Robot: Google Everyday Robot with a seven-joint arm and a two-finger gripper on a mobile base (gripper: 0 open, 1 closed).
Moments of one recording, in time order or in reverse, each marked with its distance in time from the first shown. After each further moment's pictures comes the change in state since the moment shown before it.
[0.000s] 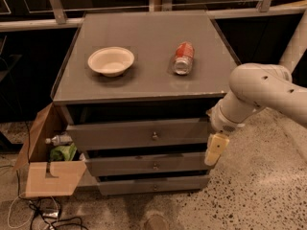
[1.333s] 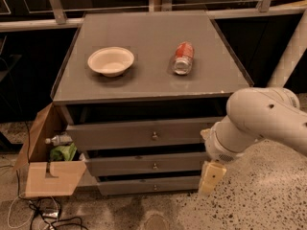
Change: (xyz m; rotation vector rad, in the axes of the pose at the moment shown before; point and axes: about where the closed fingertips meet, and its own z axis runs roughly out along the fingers) arm -0.018 0.095 -0.011 -0.020 -0.011 0.000
